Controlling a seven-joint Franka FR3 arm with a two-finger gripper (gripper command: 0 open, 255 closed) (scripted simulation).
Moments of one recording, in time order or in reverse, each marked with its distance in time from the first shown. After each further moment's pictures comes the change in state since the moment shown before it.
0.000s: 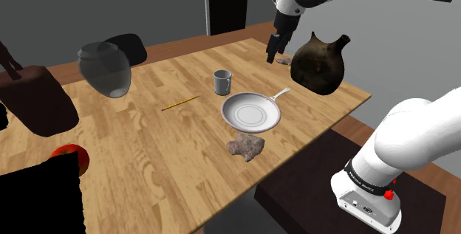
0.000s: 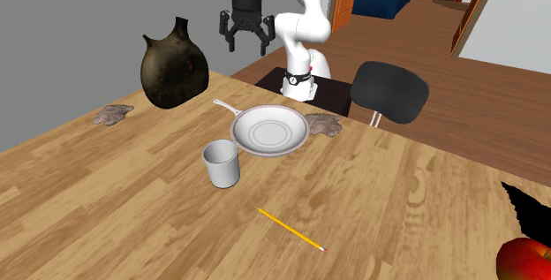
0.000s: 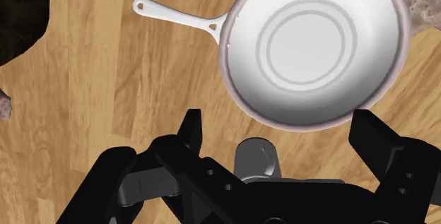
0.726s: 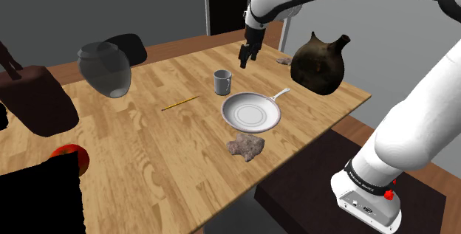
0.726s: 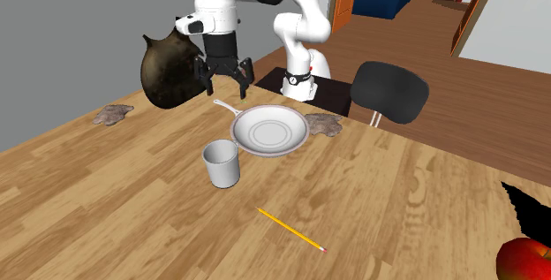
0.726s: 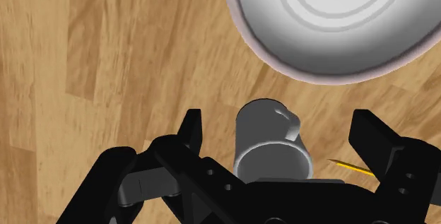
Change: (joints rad) arm 0.011 0.424 -0.019 0.234 0.047 0.177 -0.072
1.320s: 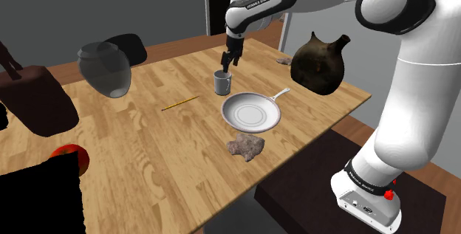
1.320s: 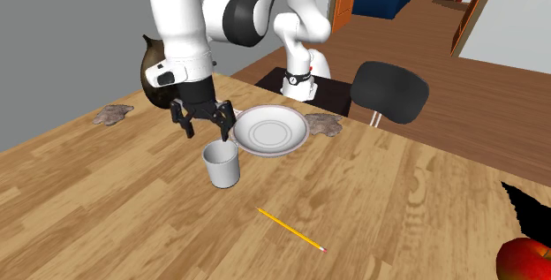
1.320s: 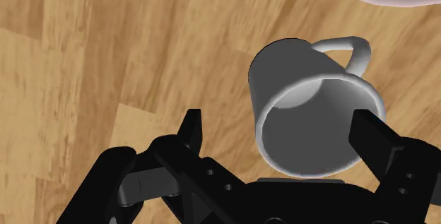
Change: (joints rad) arm -0.005 0.368 0.004 0.316 0.045 0.038 -0.062
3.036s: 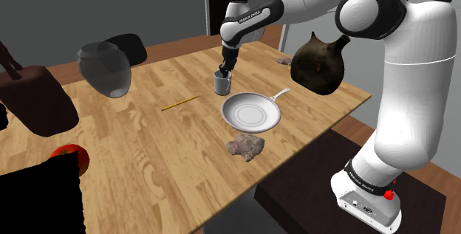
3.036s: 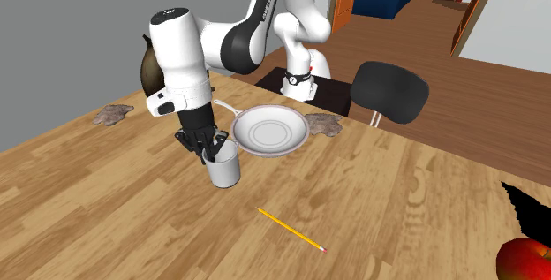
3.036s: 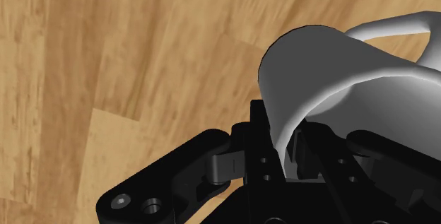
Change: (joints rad) arm 0.001 0.124 0.006 0.048 0.010 0.073 -0.014
